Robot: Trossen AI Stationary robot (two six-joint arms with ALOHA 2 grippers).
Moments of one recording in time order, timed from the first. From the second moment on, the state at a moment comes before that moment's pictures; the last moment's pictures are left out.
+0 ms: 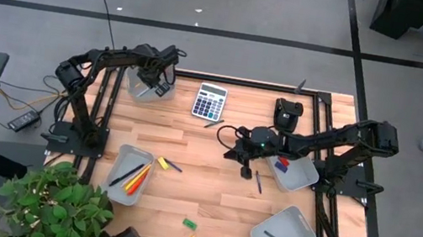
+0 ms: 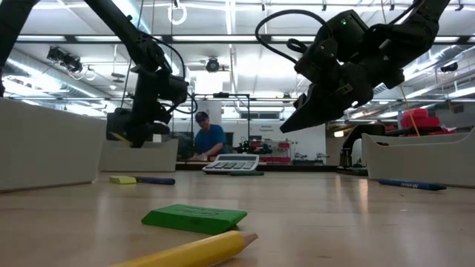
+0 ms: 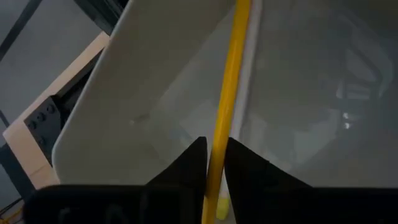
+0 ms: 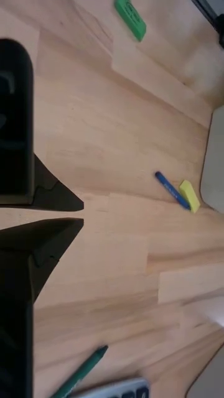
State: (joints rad) left arm 0.84 1.79 1.19 -0.89 -0.40 -0.15; right arm -0.09 1.51 0.57 0.38 -0.18 -0.10
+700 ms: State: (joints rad) left arm 0.83 1.79 1.18 -0.91 -0.35 -0.12; right arm -0.10 1.51 0.57 0.35 -0.18 -0.08
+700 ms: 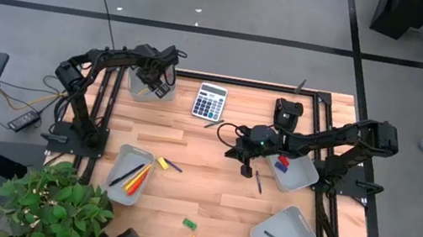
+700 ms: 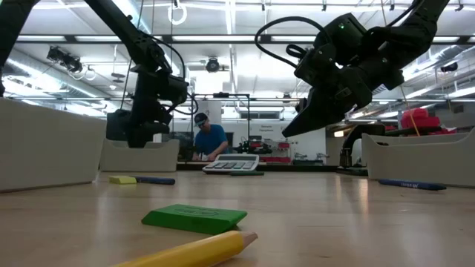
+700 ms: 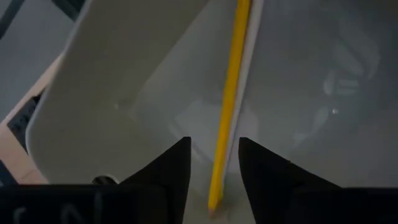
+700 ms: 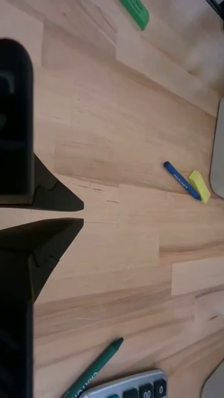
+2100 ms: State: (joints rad) left arm -0.04 1.58 1.20 -0.63 -0.03 -0.07; right arm -0.01 1.47 0.57 0.20 0.06 0.26
